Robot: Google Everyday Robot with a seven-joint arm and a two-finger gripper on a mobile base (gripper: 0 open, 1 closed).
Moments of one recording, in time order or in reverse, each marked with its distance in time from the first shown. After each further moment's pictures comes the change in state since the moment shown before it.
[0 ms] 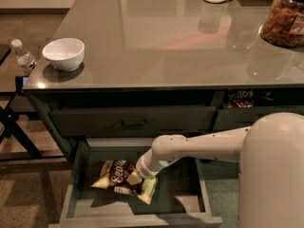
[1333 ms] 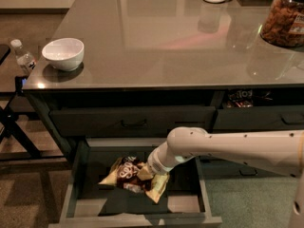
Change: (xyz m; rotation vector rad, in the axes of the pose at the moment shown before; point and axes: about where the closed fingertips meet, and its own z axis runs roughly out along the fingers) arm 0.005 0.016 -0.091 0.050 -0.023 0.078
